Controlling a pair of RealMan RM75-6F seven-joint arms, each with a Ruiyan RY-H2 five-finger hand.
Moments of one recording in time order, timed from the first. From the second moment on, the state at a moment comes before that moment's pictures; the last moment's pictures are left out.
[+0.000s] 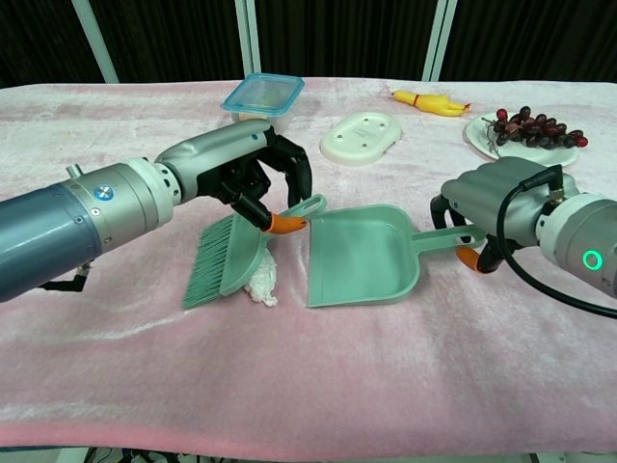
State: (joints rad) left arm -0.78 -1.75 -0.21 -1.43 1.25 0.91 -0.02; right arm 0.74 -1.63 0.07 -1.73 -0.77 1.27 -1.06
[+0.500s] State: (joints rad) left arm -0.90 -1.90 -0.30 -1.33 1.24 0.89 -0.03; right arm 0.75 -1.62 0.07 -1.73 -0.76 1.27 -1.06
